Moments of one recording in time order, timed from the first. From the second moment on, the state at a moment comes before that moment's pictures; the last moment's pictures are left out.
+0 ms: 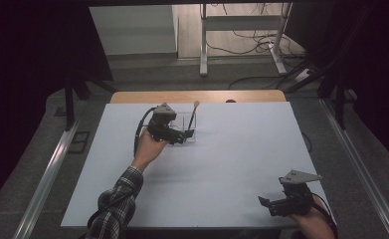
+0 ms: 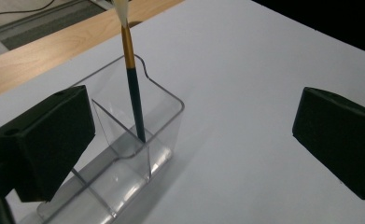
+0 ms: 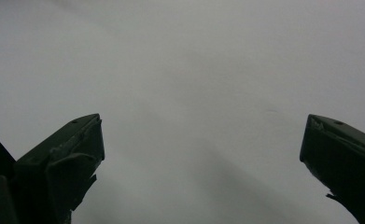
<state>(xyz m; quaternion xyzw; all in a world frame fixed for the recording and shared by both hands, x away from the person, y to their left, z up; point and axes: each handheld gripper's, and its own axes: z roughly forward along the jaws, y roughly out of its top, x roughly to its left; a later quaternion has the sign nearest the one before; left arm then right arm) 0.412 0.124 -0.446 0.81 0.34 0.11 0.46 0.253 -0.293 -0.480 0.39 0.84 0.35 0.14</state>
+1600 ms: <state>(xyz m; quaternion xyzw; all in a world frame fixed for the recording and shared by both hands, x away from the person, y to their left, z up) 0.351 0.158 -0.461 0.81 0.32 0.11 0.47 0.253 -0.294 -0.479 0.39 0.84 0.35 0.14</state>
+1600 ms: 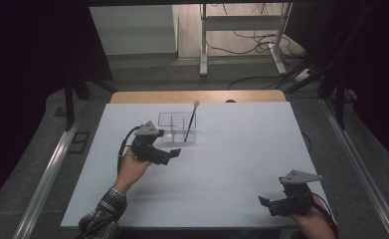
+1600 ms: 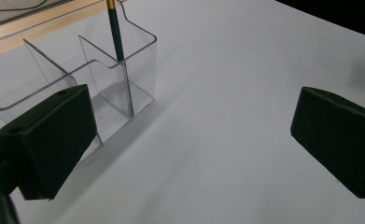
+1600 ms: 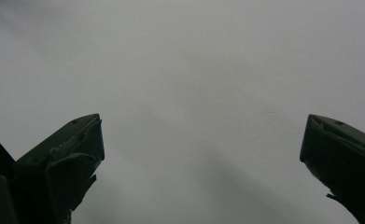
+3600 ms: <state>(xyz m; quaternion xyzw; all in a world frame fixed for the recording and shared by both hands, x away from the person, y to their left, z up) 0.285 0.193 -0.472 0.80 0.35 0.11 0.47 0.254 -0.297 -0.478 0.40 0.83 0.36 0.14</state>
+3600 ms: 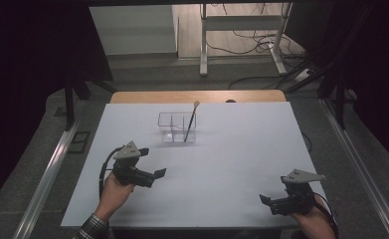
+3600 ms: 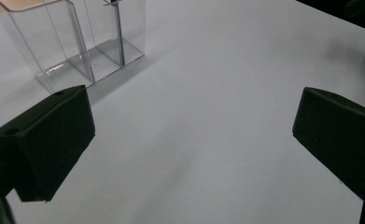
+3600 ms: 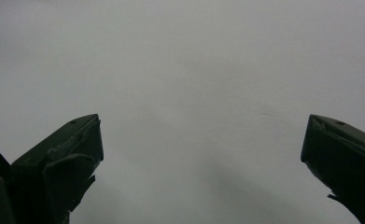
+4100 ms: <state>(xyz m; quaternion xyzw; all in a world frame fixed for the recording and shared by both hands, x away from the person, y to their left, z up) 0.267 0.205 -0.477 0.80 0.36 0.11 0.46 0.254 -0.297 -0.479 0.40 0.83 0.36 0.14</state>
